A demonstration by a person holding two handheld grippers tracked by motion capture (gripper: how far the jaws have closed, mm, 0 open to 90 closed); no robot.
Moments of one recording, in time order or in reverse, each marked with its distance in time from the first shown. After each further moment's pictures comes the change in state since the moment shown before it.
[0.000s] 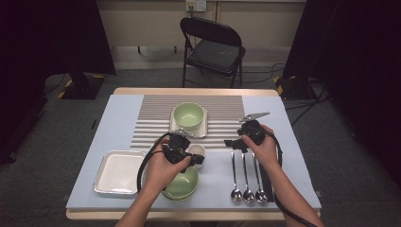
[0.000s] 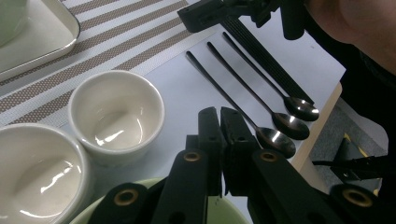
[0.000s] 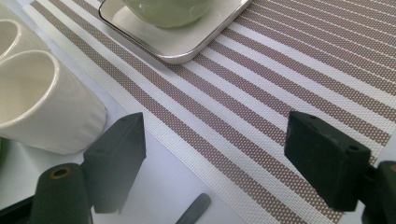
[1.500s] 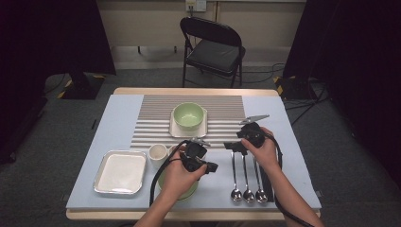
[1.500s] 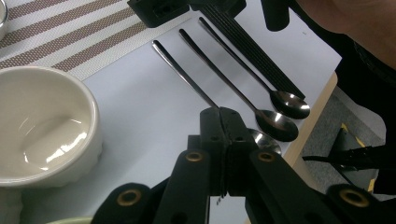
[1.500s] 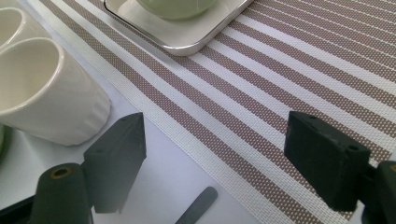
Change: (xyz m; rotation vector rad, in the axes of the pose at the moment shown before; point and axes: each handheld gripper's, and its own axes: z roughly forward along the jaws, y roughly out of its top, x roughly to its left) left arm -0.029 -0.002 0.036 0.040 -0.013 0.017; right arm 0.002 -0.007 0.002 0.002 0.010 -0.008
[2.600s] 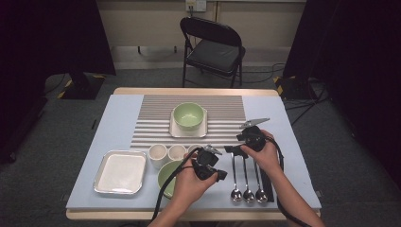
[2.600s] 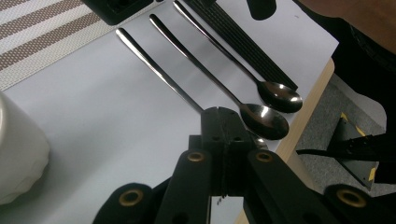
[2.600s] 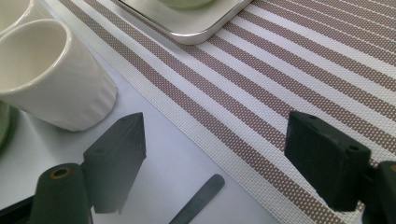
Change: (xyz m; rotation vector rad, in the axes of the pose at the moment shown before) left arm -0.022 -0.005 0.027 0.036 -0.002 0.046; right arm 0.002 -0.010 0.000 0.008 0.026 -0.018
